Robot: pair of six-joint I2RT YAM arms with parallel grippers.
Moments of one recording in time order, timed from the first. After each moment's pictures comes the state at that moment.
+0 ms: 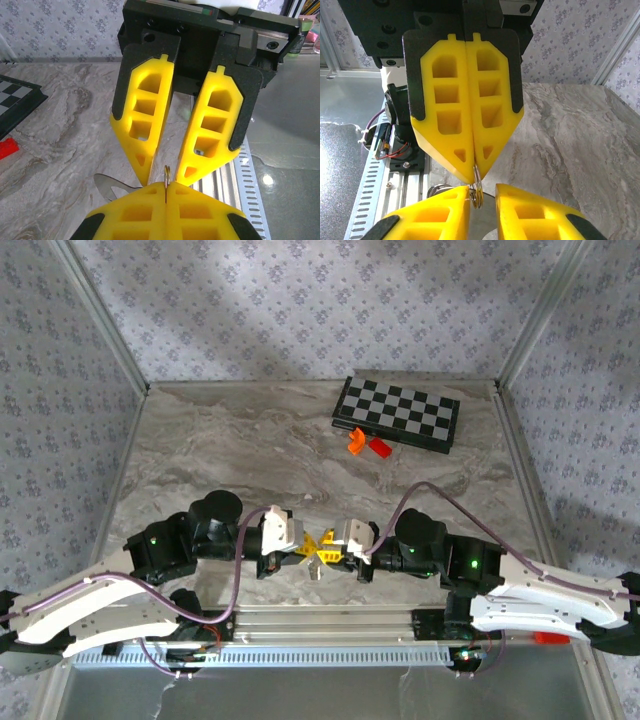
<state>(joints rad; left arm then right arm) -1.15 0.81 0.95 -0.53 0.32 0.18 1.28 0.79 0.82 -0.28 -0.07 -0.20</state>
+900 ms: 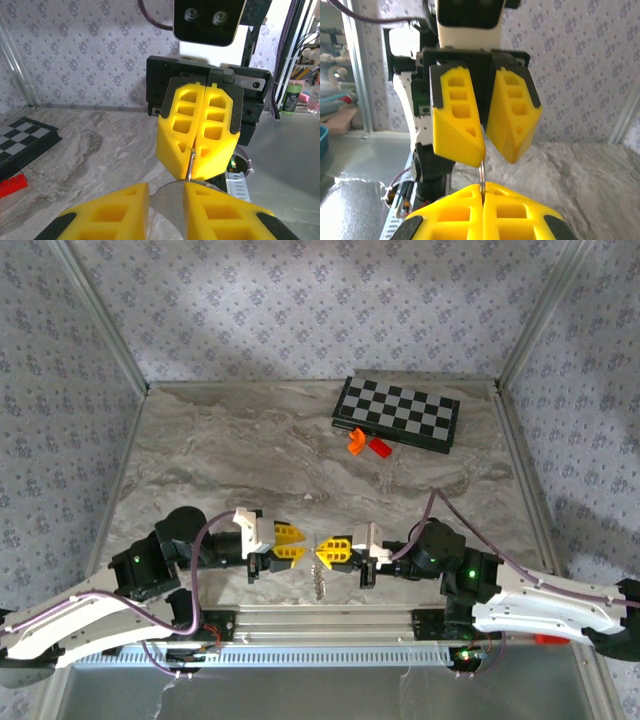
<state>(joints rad) -1.15 0.63 0.79 -0.27 0.31 0.04 1.27 0.70 0.63 0.13 -0.20 -0.11</state>
